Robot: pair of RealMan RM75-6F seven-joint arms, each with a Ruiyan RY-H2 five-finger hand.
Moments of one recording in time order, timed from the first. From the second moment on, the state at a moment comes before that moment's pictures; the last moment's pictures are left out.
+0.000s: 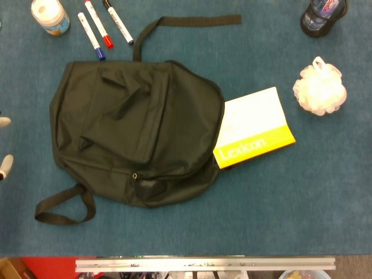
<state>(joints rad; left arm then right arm) -0.07 -1.15 -0.02 -1.61 1.52 1.49 -0.10 0.21 -1.04 0.03 -1.68 -1.64 1.32 -0.03</state>
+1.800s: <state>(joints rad) -0.05 -1.13 0.03 -1.58 1.57 1.49 -0.20 0.44 -1.70 0.05 -1.45 -1.36 1.10 -0.64</state>
